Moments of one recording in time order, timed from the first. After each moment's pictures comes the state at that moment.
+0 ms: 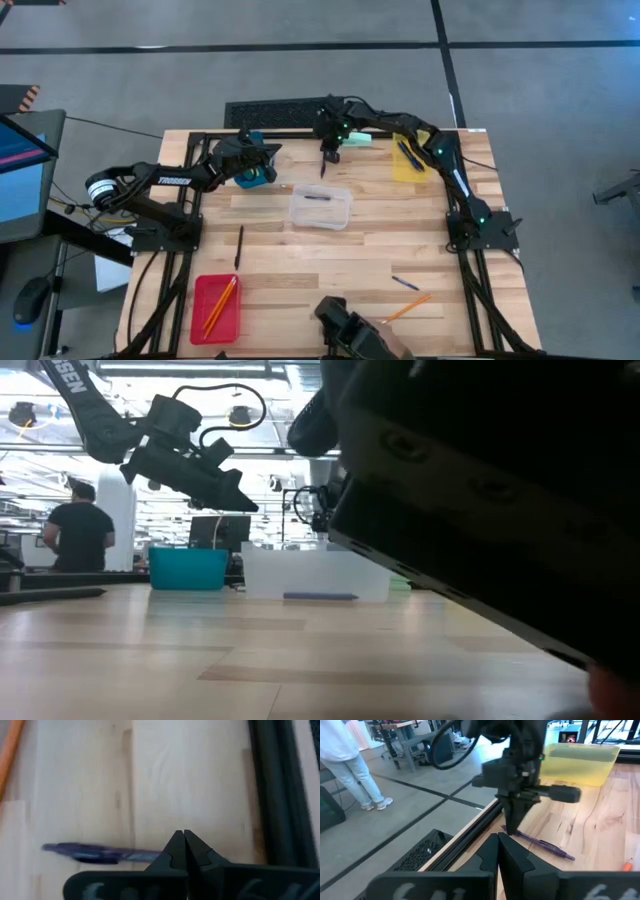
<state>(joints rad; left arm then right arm) 0.65 1.36 0.43 0.69 -0.01 0.13 -0.67 2.40 1.95 -0.66 -0.35 -0.52</state>
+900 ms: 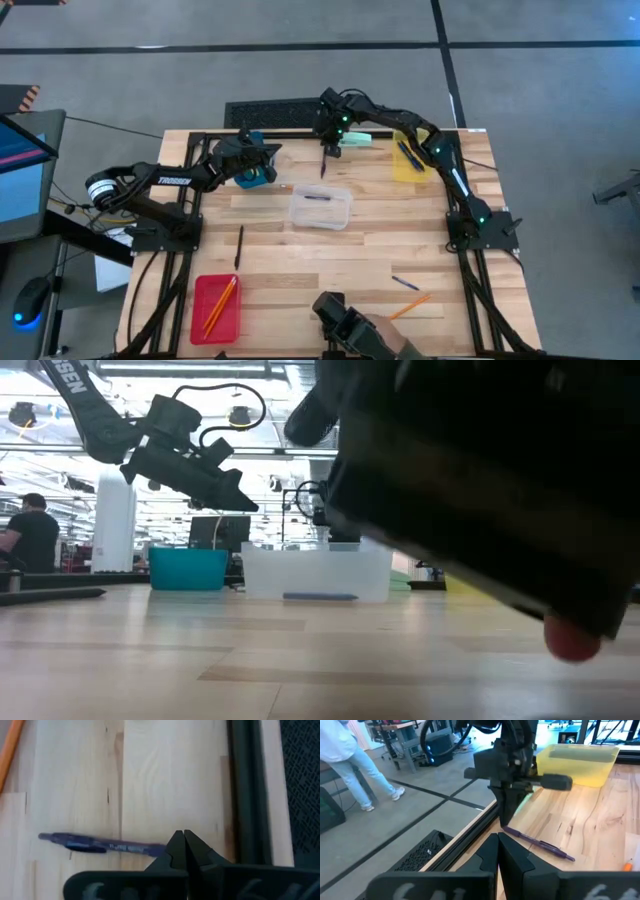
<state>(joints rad) 0.65 1.36 0.43 0.70 -0.01 0.14 -0.69 2.43 2.08 -0.79 -0.34 -0.60</state>
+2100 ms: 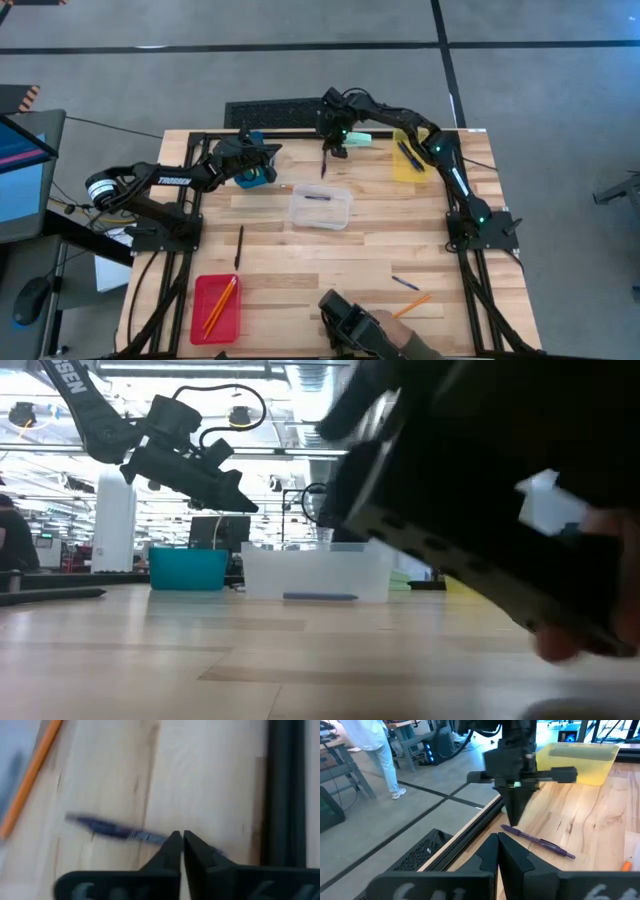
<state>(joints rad) 0.65 1.36 0.43 0.69 -0.01 0.14 -0.72 2.44 2.08 -0.85 -0.47 -0.76</state>
